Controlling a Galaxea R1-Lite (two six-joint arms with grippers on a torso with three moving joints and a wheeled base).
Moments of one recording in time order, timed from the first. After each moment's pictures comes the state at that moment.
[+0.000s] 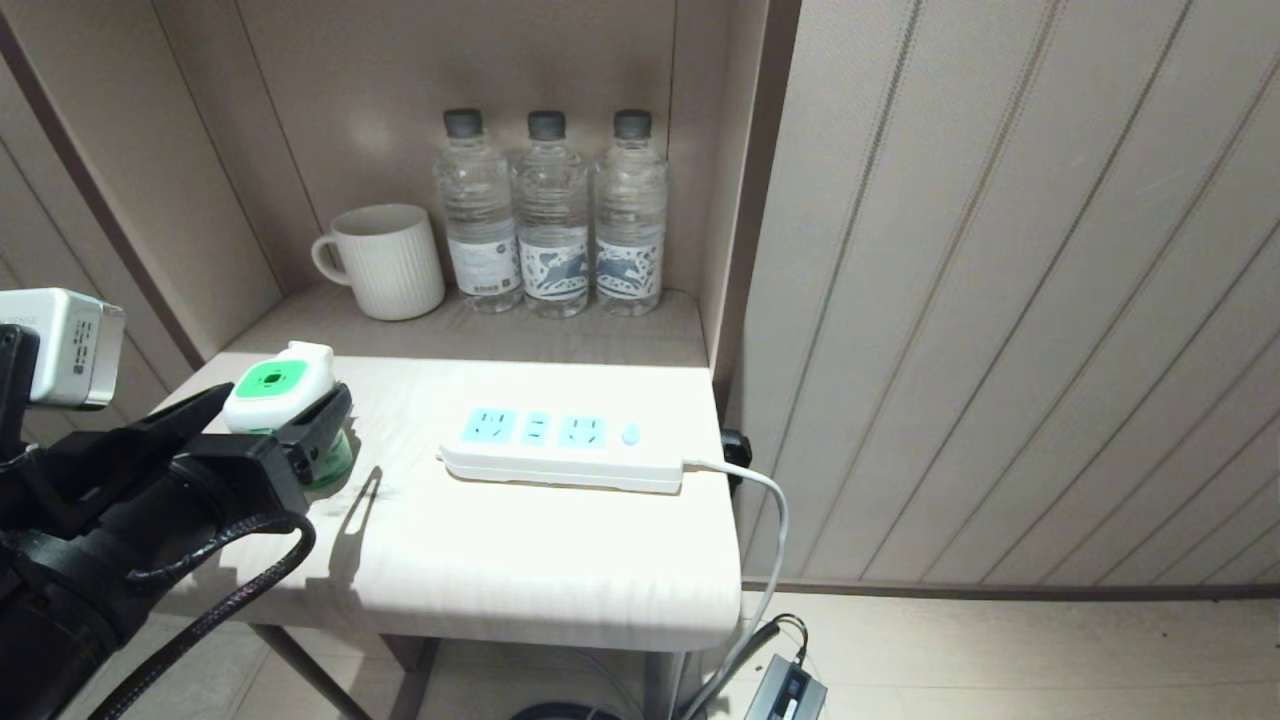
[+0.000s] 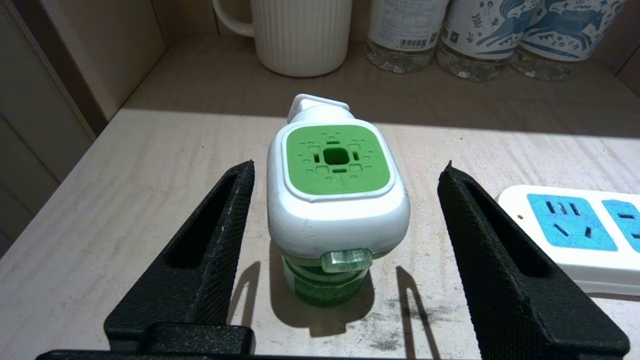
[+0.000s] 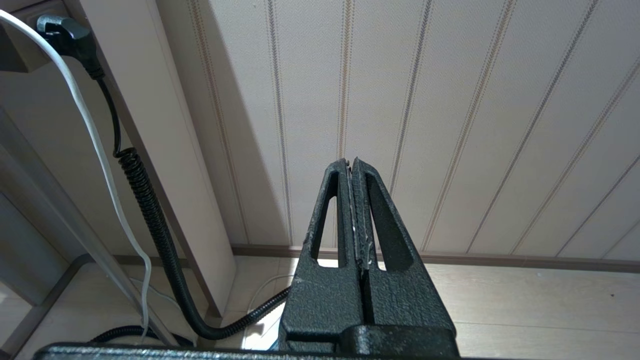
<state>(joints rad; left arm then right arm) -0.69 1.20 -0.44 -0.78 0.63 -0.05 0.00 0.00 0.00 -0.15 -0.02 0.03</state>
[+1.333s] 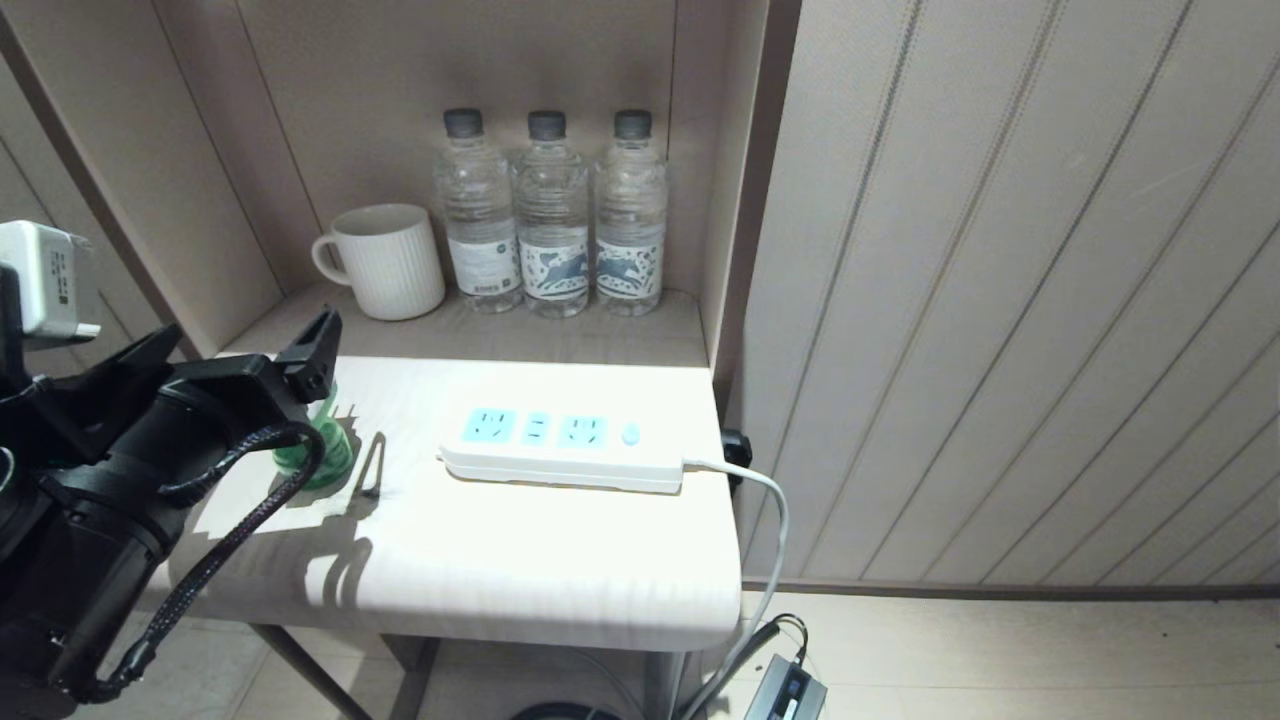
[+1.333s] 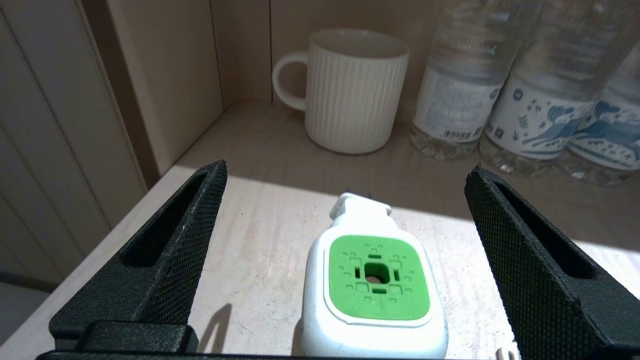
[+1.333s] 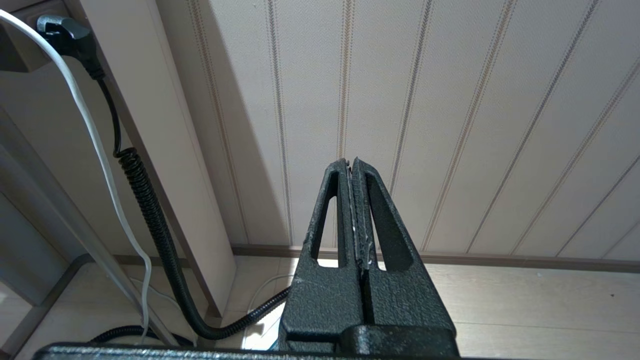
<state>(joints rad) -0.64 1.32 -0.45 -1.07 0.73 0.02 0.00 0.00 0.00 -0.15 -0.02 0.03</state>
